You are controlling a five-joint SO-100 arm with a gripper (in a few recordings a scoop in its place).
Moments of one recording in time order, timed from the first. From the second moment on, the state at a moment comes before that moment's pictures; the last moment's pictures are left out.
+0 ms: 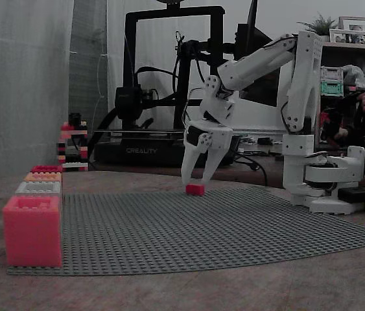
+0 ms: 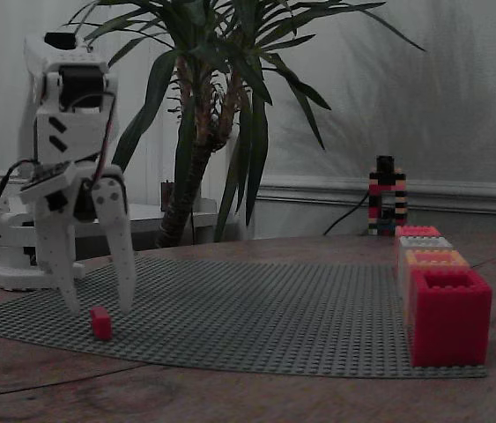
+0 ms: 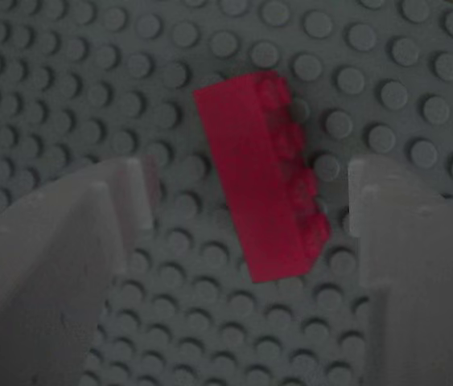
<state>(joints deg) 44.4 94.9 118.9 55.5 -75.1</state>
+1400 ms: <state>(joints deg) 19.5 67.8 65.4 58.9 -8.6</state>
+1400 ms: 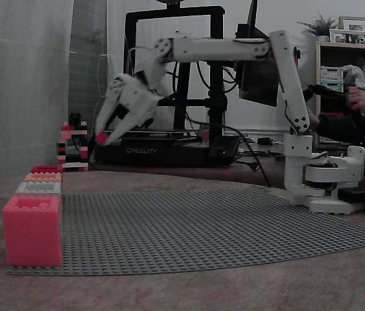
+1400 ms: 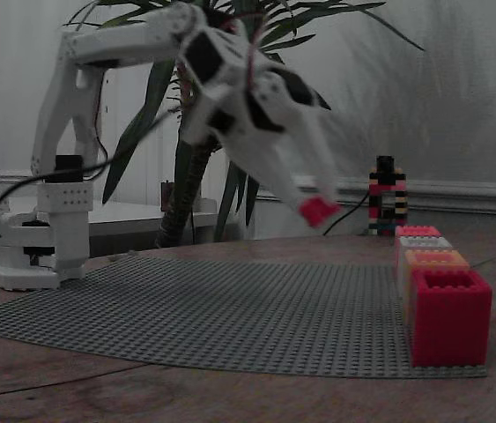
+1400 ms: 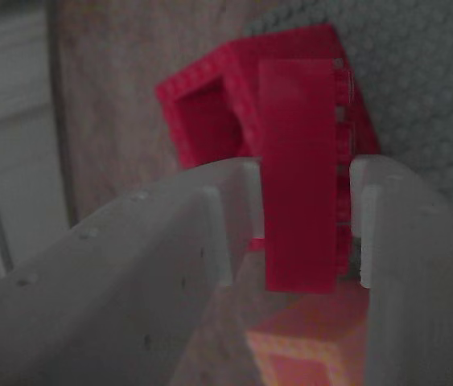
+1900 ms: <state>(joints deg) 15.2 44.0 36.7 58.5 -5.2</state>
